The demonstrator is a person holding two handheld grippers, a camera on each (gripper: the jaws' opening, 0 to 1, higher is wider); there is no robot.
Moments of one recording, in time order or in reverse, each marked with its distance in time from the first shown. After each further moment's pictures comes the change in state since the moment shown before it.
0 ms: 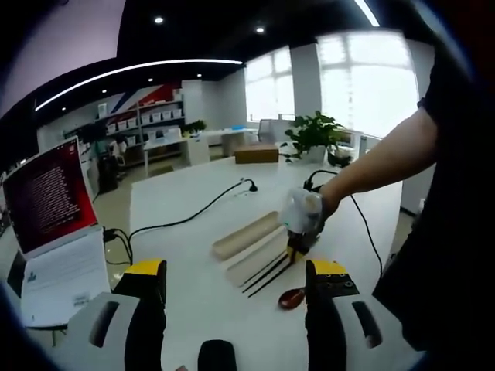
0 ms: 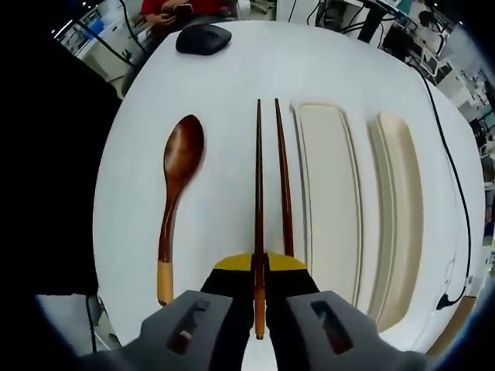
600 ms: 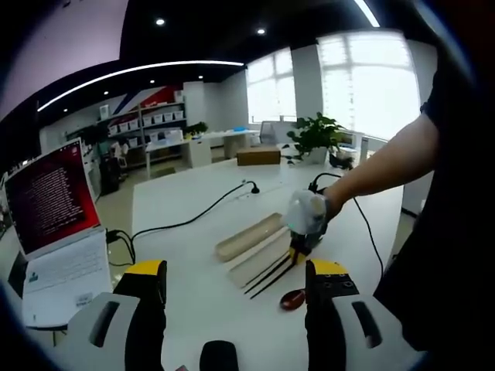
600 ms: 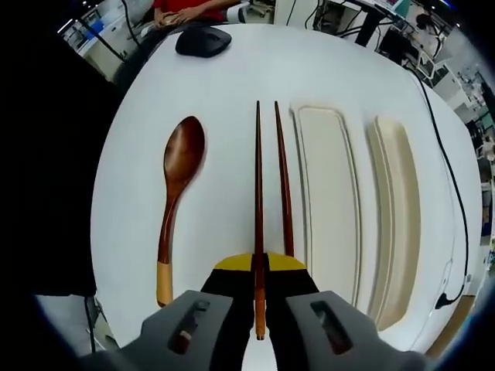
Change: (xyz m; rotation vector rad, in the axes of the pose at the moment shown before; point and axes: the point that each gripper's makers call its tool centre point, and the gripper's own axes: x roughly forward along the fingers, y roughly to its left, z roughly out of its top) left arm -0.003 -0.001 0.005 0.000 -0.020 0.008; right arm -0.001 0.001 0.001 -0.008 -0.012 -0.021
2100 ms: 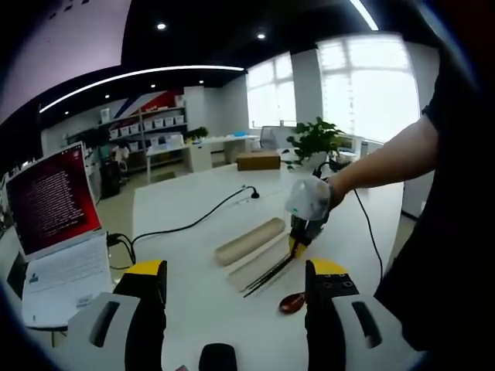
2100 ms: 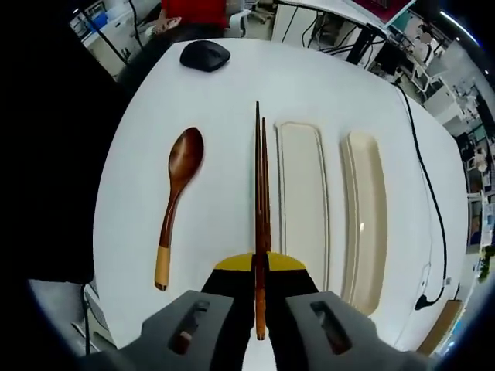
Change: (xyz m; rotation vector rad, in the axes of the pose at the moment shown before) left arm -0.003 -0.002 0.004 0.002 -0.020 0.002; right arm -0.038 -0.015 0.003 -0.052 -0.033 -0.070
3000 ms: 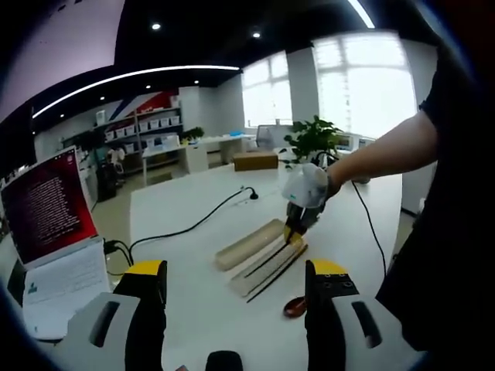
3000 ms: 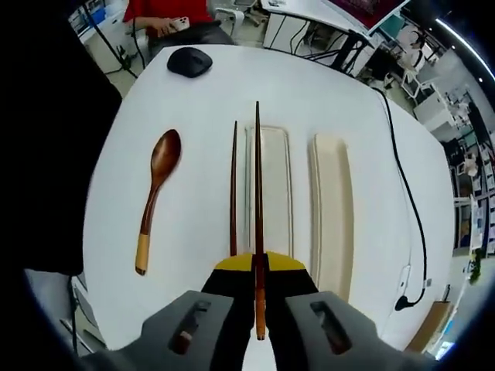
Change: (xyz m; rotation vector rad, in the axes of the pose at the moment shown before) left arm 0.014 0.007 0.006 0.023 0.004 -0.022; right arm -0.016 -0.034 -0.006 -0.015 -0.010 -0.071
